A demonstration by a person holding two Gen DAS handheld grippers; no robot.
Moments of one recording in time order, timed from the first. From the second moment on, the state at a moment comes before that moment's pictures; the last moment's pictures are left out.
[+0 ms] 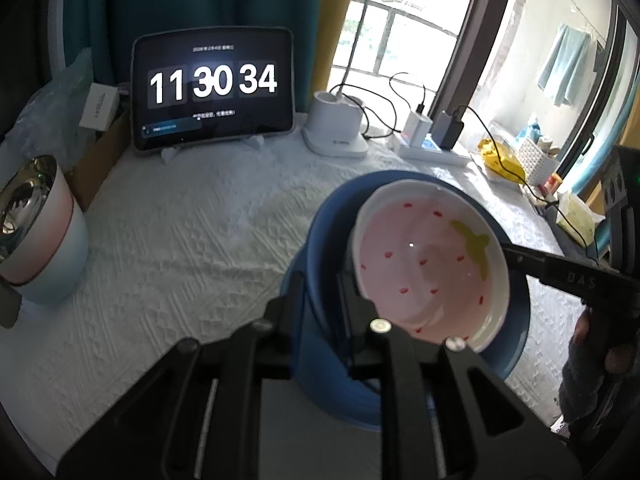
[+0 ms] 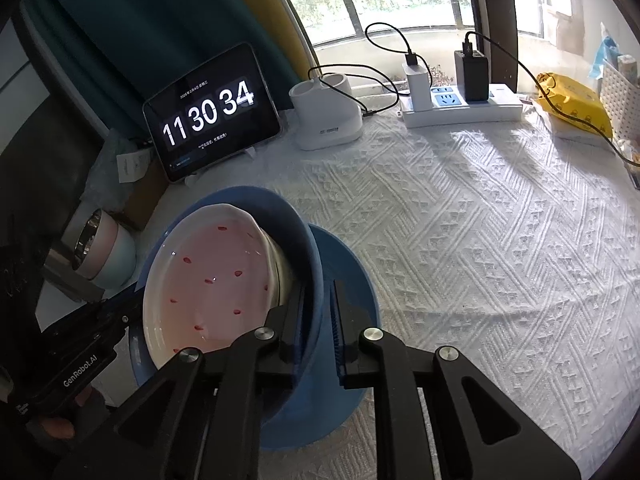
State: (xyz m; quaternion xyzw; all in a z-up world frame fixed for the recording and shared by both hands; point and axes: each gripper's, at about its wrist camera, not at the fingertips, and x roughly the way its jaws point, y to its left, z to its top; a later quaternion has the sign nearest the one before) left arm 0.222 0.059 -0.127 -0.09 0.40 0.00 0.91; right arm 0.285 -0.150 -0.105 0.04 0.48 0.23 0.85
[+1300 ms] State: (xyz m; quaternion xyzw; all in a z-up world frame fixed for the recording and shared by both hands) left arm 0.158 0.033 -0.070 -0.07 0.28 -0.02 0.96; right arm 0.231 -0.172 -0.060 0.02 0.41 0.20 0.89
